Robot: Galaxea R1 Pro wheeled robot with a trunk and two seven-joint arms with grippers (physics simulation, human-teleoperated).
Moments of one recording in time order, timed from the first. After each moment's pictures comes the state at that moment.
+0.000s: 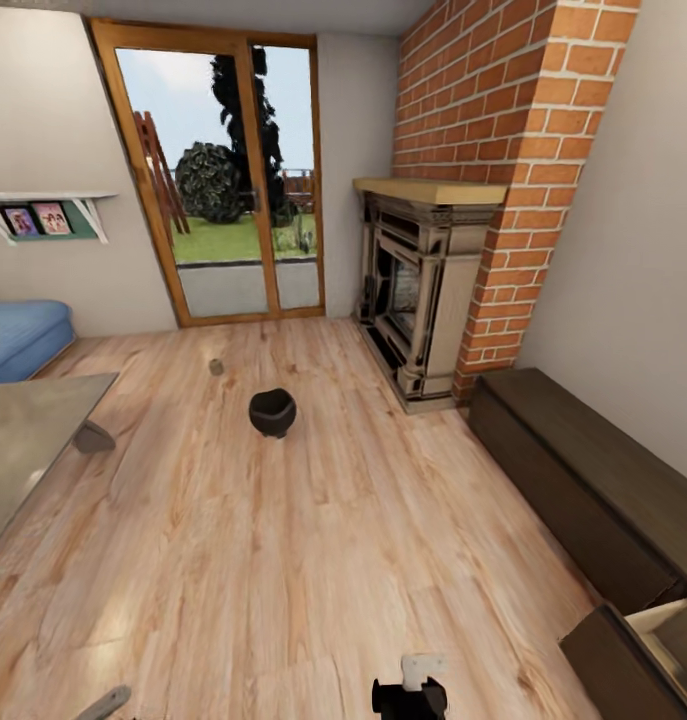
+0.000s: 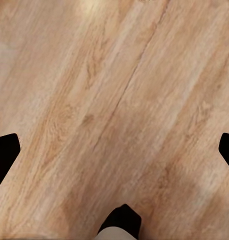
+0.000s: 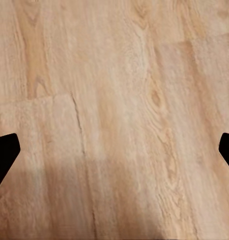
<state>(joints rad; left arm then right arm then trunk) -0.31 0.18 0.04 -0.32 0.61 0.00 0.22 -0.35 0.16 0.45 -0.38 -0.32 -0.05 -0.31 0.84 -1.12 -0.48</state>
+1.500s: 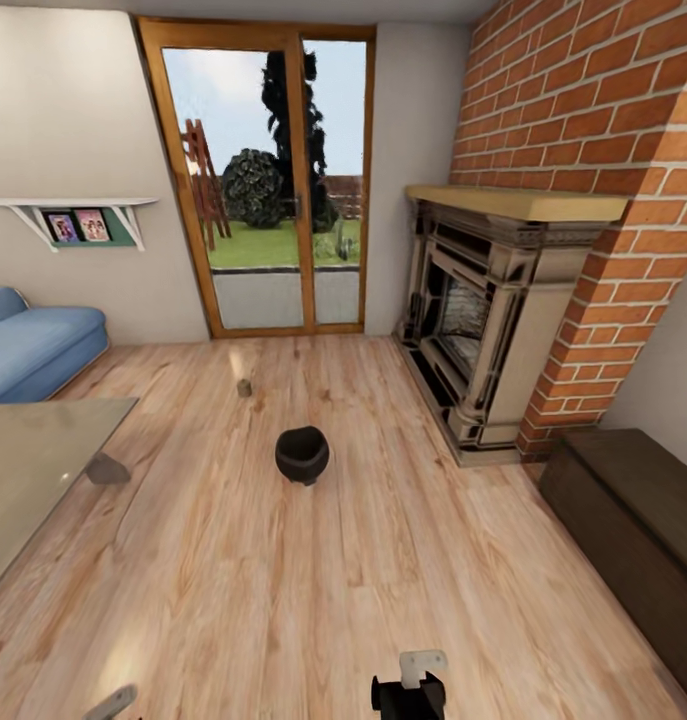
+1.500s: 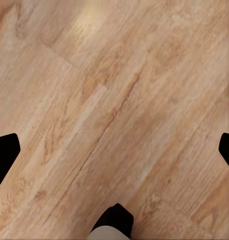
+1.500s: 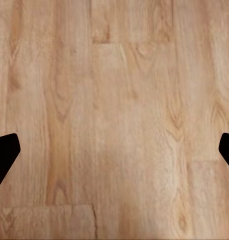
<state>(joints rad) -0.31 0.17 0.04 -0.32 0.61 0.00 0.22 -0.35 0.16 0.45 -0.39 -0.30 -0.06 -0.30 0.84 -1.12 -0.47</state>
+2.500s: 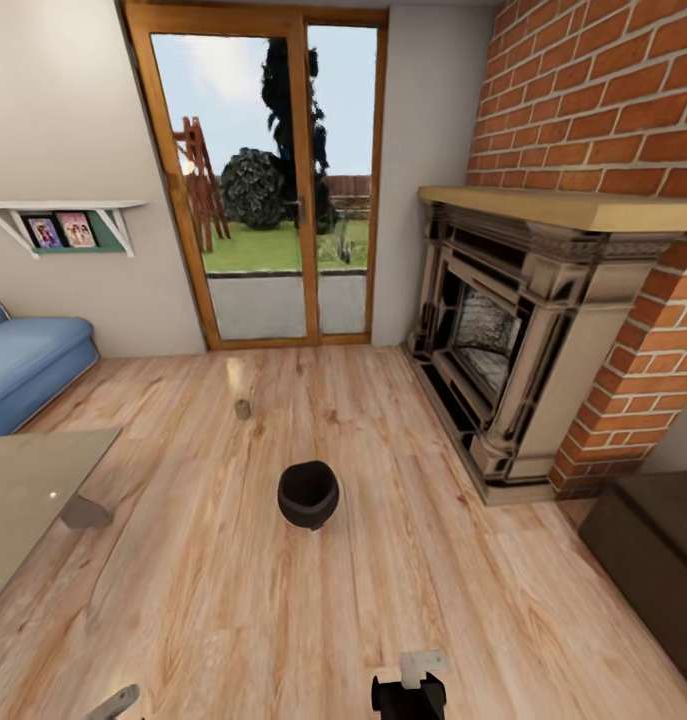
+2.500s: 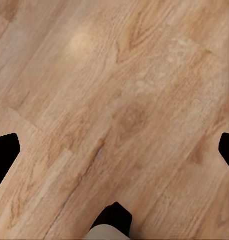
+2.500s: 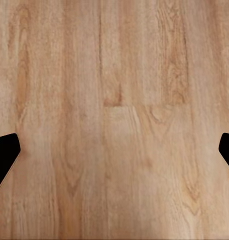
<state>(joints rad) -0.31 0.16 0.03 -0.32 0.61 0.00 0.22 -0.35 0.16 0.45 -0.39 -0.29 -0.06 -0.30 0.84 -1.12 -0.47</state>
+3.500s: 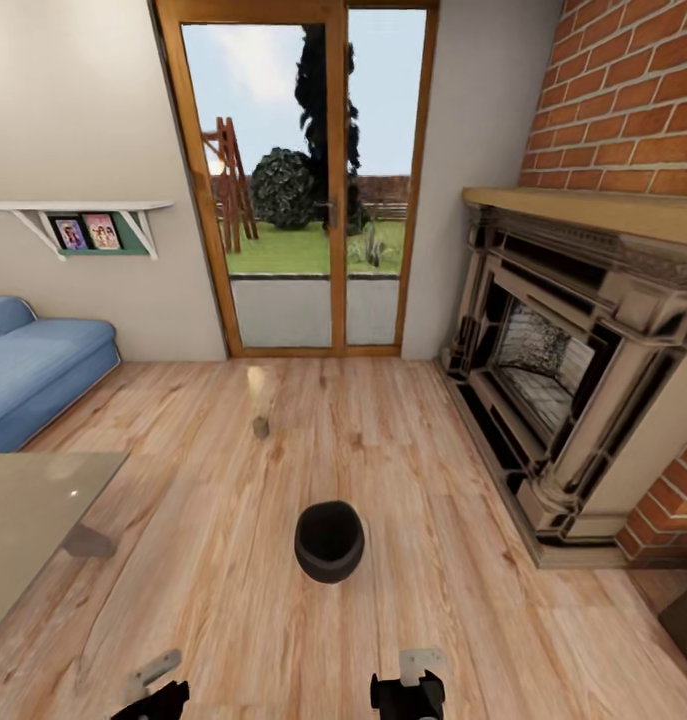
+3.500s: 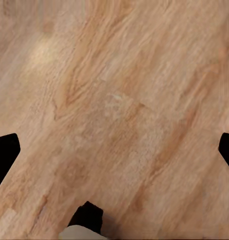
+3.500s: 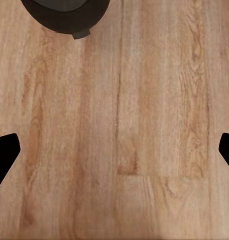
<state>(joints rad) -0.33 0.12 -0.04 -0.45 0.58 0.12 0.22 -0.35 0.16 0.45 -0.40 -0.29 -0.04 -0.31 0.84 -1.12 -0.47</state>
